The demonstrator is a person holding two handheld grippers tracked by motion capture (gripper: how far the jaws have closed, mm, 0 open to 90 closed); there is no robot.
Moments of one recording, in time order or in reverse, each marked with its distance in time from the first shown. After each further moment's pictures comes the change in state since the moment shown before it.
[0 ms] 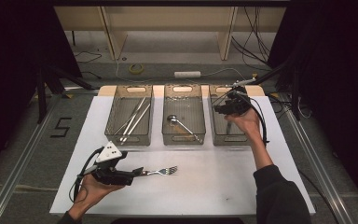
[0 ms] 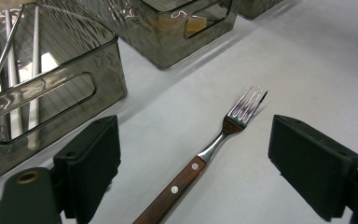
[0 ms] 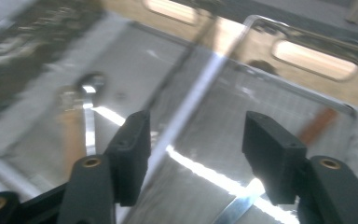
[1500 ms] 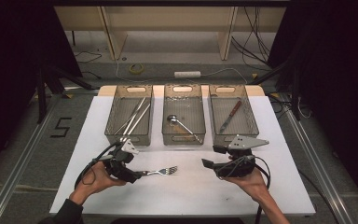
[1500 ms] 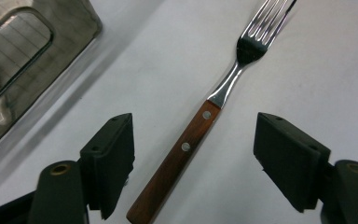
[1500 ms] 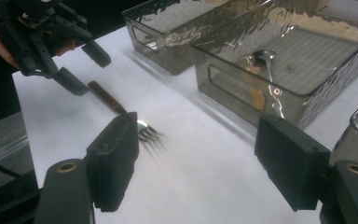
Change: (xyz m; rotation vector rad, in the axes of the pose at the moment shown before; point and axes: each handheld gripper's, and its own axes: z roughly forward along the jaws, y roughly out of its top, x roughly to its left) left arm 0.005 0.019 0.038 0.421 -0.037 0.144; right arm 0.099 -0.130 -0.077 -0.220 0.367 -0.133
